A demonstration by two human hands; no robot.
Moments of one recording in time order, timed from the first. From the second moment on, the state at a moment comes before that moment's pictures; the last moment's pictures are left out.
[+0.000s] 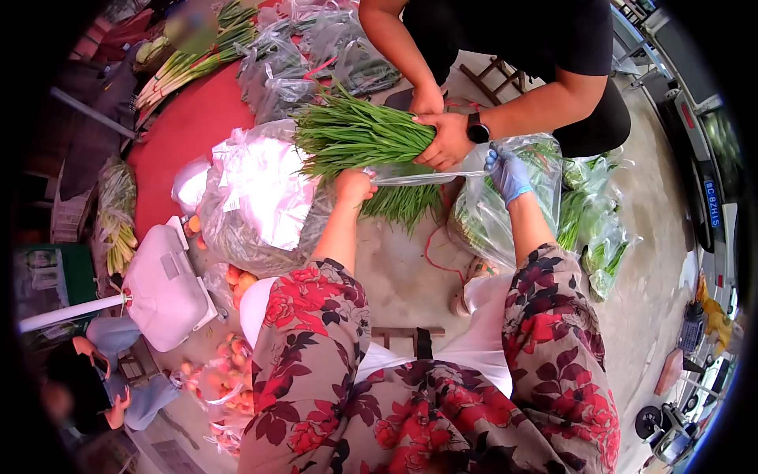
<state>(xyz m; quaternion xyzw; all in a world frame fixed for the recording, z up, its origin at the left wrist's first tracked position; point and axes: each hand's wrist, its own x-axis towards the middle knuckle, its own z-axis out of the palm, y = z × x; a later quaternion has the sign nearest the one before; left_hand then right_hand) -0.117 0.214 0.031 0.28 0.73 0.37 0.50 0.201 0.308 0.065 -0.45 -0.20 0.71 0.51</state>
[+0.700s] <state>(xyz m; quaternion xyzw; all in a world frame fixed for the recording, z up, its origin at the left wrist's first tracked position) 0.028 -0.004 0.087 0.33 0.55 0.34 0.69 0.202 0.011 0.069 -0.34 -0.08 0.86 0.37</state>
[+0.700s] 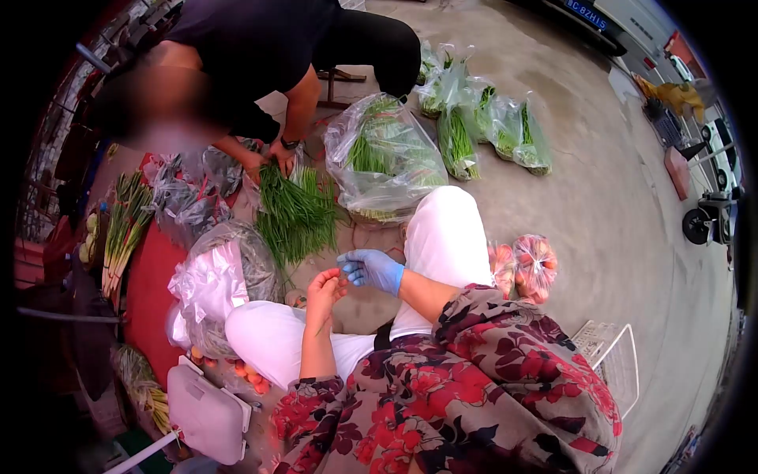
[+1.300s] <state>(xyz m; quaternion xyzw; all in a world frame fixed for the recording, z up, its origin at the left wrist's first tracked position) 0.024 0.004 0.056 0.42 0.60 0.28 0.62 0.301 0.047 0.209 -0.30 -0.38 0.70 0.52</state>
